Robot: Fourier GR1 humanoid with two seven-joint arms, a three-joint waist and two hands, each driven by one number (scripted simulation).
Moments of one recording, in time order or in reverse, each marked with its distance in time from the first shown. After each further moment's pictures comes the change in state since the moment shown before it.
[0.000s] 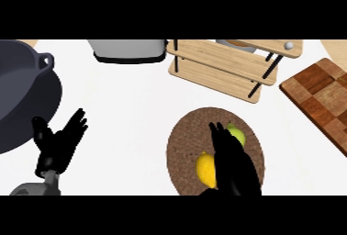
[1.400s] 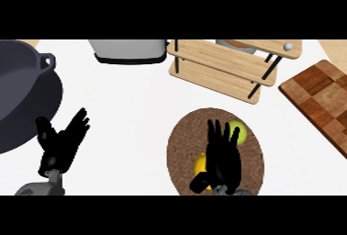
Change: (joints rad) left arm -0.002 -0.067 0.060 -0.002 -0.085 -0.042 0.013; right arm 0.004 0.096 -0.064 0.334 0.196 -0.161 -0.148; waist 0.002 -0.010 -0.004
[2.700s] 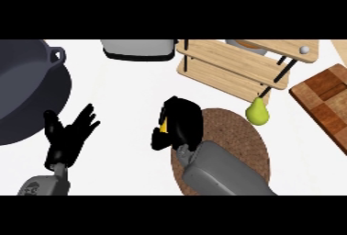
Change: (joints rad) left arm -0.045 -0.030 0.012 0.014 -0.028 -0.049 0.028; right arm -0.558 -0.005 0.122 0.263 -0.322 -0.255 0.085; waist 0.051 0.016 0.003
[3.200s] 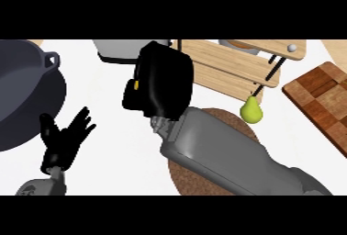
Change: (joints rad) left arm 0.022 0.006 0.020 0.010 -0.003 0.006 -0.010; right arm -0.372 -0.006 -0.108 -0.045 0.149 0.030 0.144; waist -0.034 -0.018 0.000
